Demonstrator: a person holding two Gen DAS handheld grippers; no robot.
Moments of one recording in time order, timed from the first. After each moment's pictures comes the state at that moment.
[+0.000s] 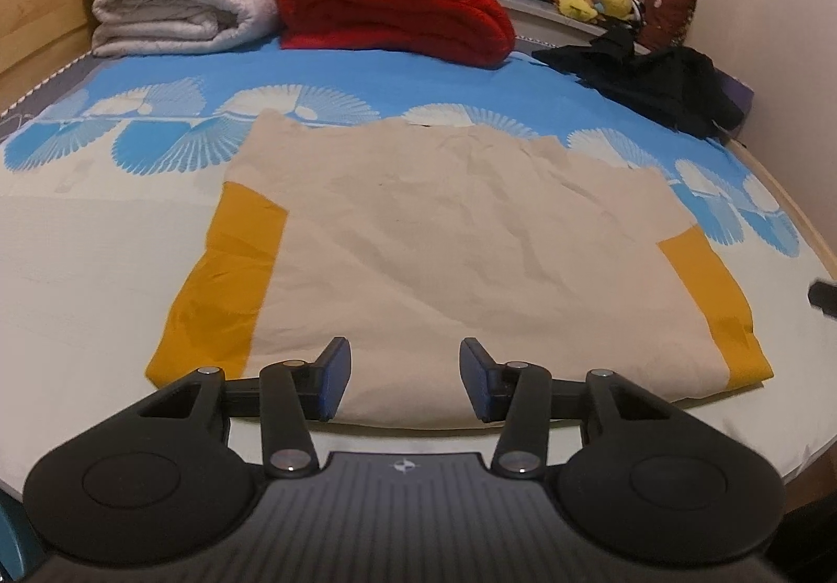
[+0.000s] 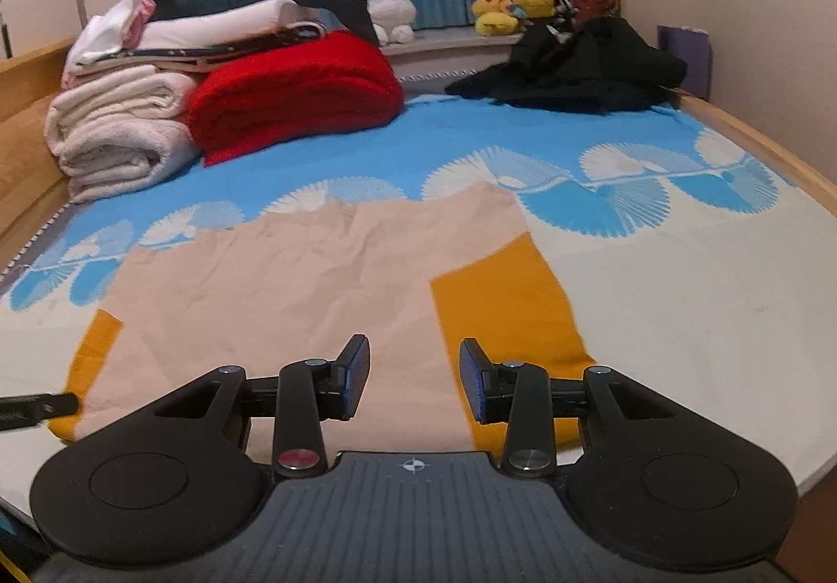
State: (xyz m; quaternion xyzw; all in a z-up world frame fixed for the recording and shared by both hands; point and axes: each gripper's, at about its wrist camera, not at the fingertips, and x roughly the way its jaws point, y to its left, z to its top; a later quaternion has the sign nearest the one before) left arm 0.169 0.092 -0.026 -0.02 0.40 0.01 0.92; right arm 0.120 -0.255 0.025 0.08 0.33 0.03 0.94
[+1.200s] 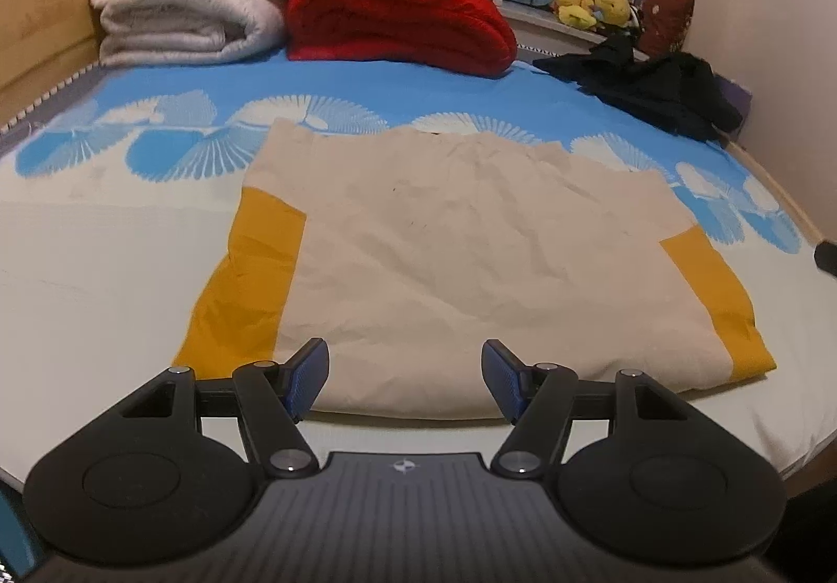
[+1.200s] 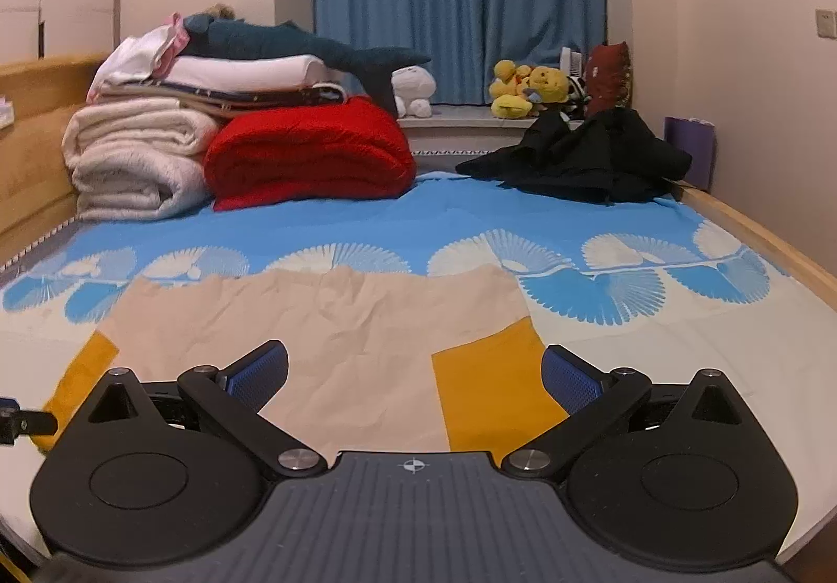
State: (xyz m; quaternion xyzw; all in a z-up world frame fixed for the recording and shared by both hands) left arm 0.152 0.114 -0.025 -0.03 0.38 0.01 0.92; right arm 0.105 -0.236 0.033 0.02 0.25 0.03 0.97
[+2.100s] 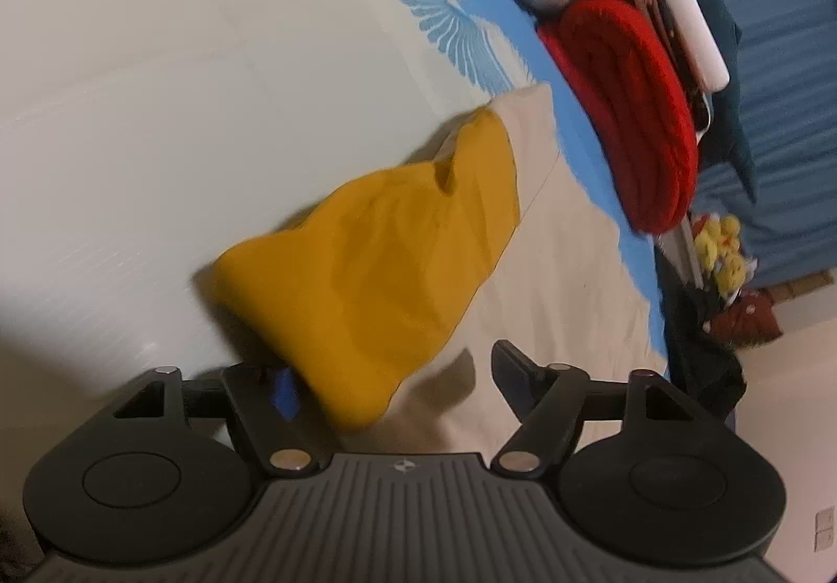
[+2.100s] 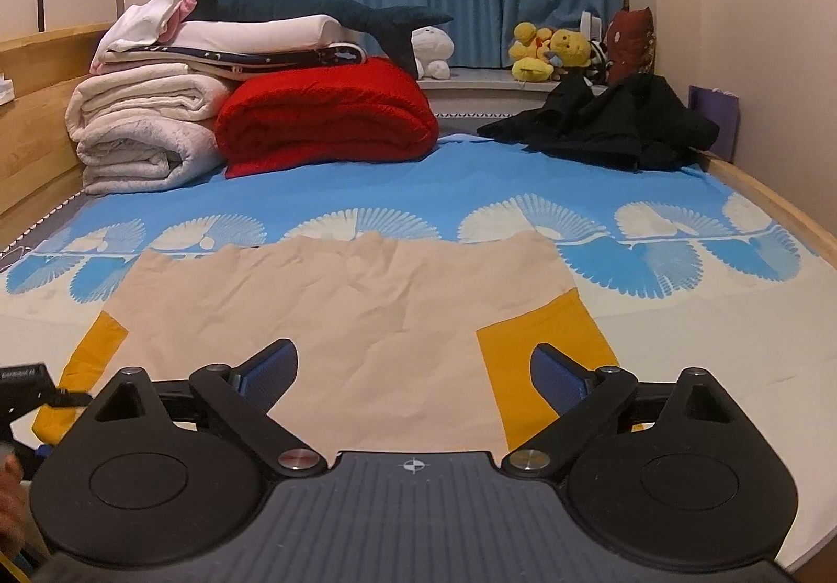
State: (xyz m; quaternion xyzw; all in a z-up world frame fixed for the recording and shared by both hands) left arm 0.197 0.264 -0.133 -0.46 0.36 0.14 0.80; right arm 0.141 -0.205 0.020 0.03 0.29 0.04 0.96
